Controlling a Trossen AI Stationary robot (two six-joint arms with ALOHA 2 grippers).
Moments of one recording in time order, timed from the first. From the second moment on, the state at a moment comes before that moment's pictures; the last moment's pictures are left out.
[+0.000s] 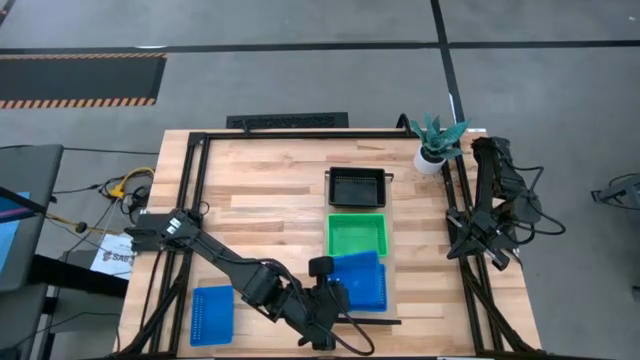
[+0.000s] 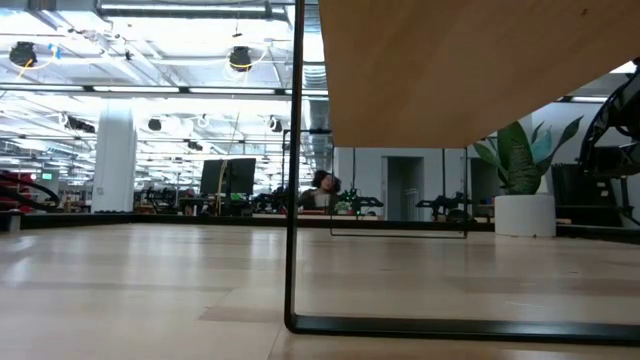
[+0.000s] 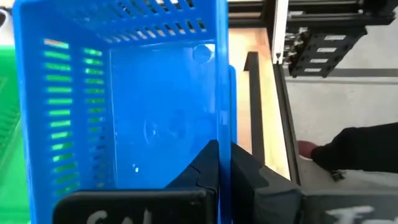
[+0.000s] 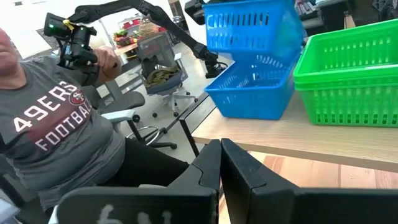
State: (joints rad) left arm -0.56 2.11 2.24 -0.94 -0.45 -0.42; right arm 1.31 0.05 0.38 -0.44 0.74 0.42
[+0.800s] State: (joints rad) left arm -0.59 2.06 2.24 -1.11 -0.33 -0.64; right arm 1.31 0.05 0.38 -0.44 0.73 0.45
